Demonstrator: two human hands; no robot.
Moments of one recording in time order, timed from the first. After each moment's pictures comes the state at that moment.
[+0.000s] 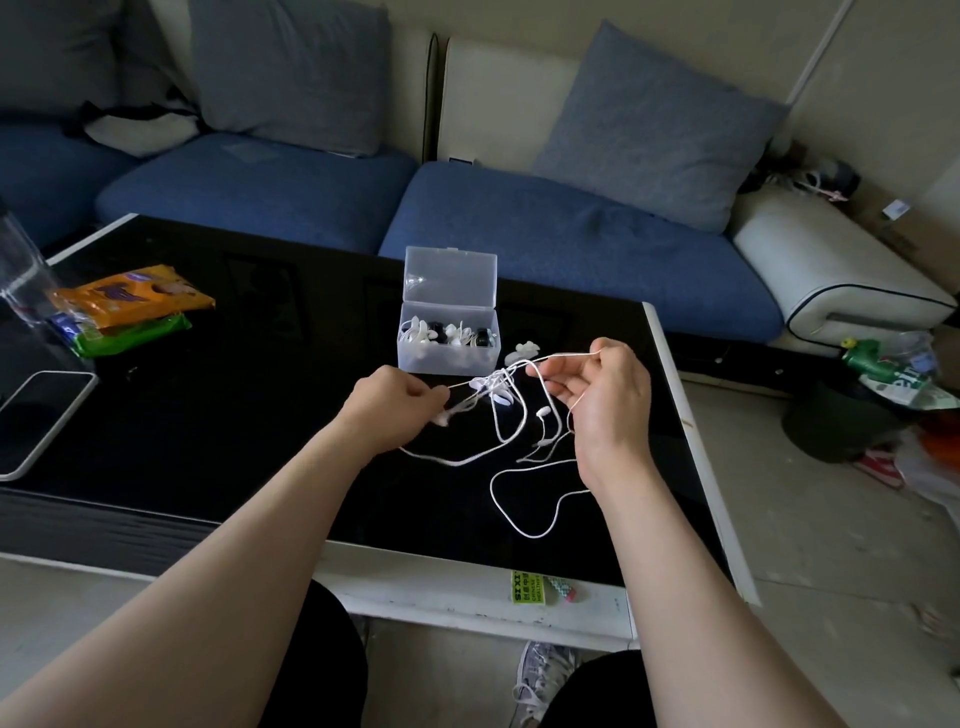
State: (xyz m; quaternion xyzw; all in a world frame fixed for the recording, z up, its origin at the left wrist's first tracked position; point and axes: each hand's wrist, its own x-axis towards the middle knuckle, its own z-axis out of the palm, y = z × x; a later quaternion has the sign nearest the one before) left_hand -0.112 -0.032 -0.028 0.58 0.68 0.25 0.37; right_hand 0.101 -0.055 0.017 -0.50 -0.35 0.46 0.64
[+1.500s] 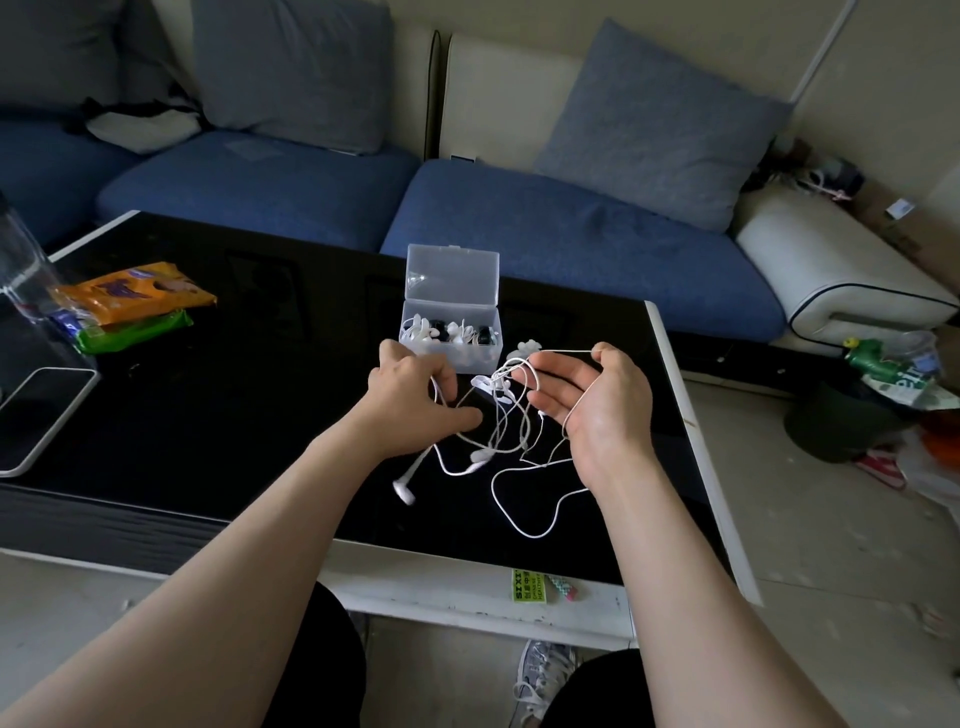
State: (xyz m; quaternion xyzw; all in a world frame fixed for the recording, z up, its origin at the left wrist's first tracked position) left_hand -0.101 -0.045 -0.012 0.67 0.64 0.24 0.29; right_hand 0.093 -0.065 0.033 -0.48 -0.26 0.56 0.62
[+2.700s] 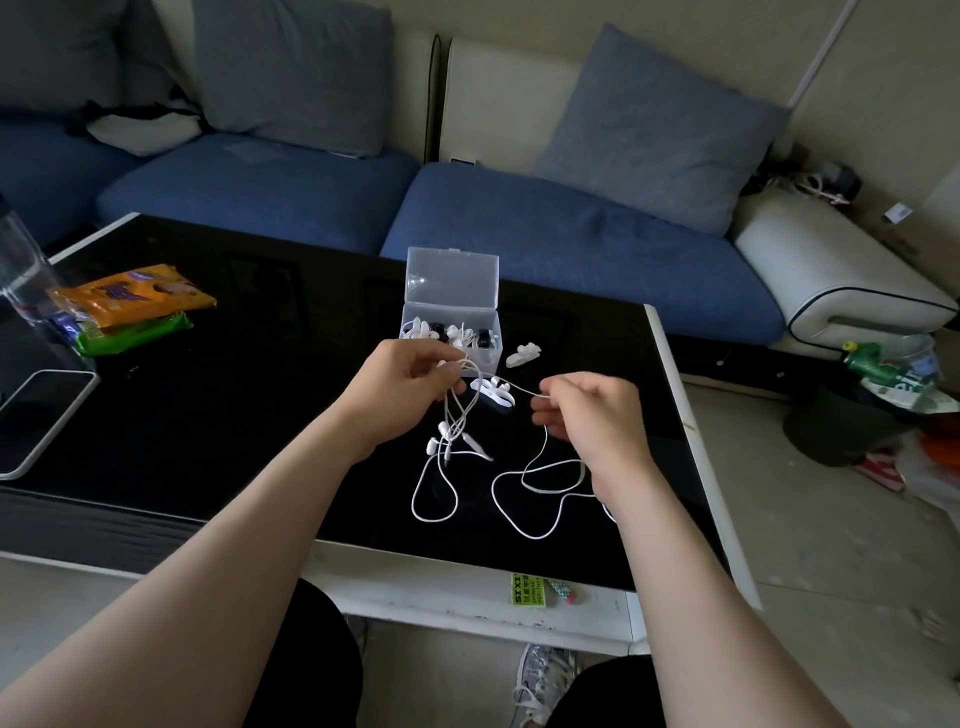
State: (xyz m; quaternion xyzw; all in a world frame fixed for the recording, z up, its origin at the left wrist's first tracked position) left_hand -0.108 -0.042 -0.002 0.61 0.55 0.40 0.41; right_hand 0.111 -0.059 0.006 -0.65 -0.46 0.41 0.45
